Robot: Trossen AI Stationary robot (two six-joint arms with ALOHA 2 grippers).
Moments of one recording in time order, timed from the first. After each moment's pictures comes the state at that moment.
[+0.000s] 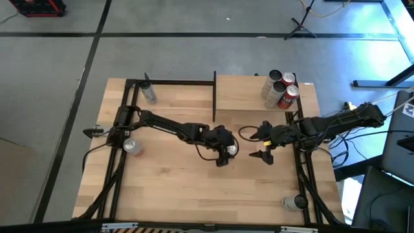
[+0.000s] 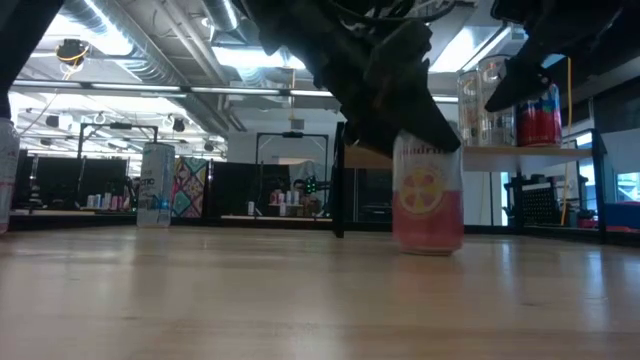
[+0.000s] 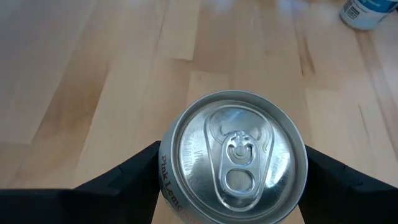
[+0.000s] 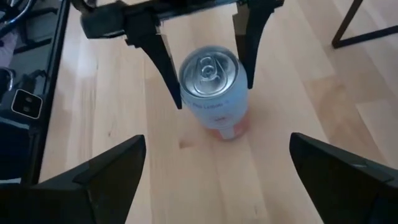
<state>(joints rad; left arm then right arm) -0.07 2.04 1.48 -0.17 -0.06 -0.19 0.25 0.94 0.73 -0.52 0.10 0.42</state>
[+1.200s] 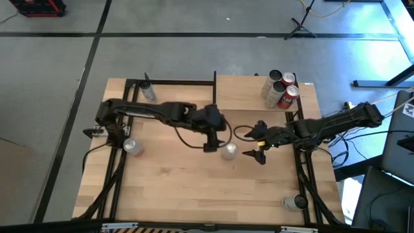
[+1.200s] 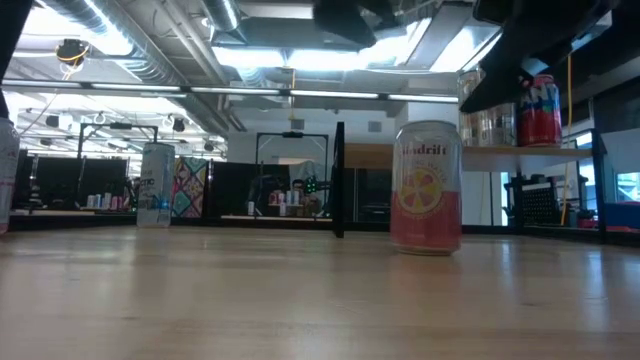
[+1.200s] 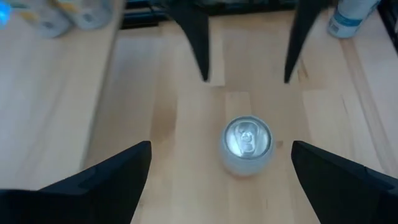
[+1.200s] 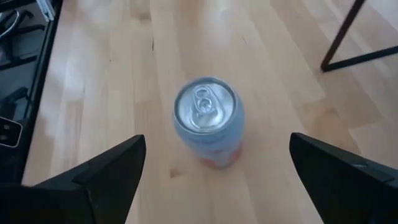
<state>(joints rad) -0.05 1.83 1.79 -0.74 -0.16 0.01 0.25 1.03 0.73 -0.40 0.17 0.41</state>
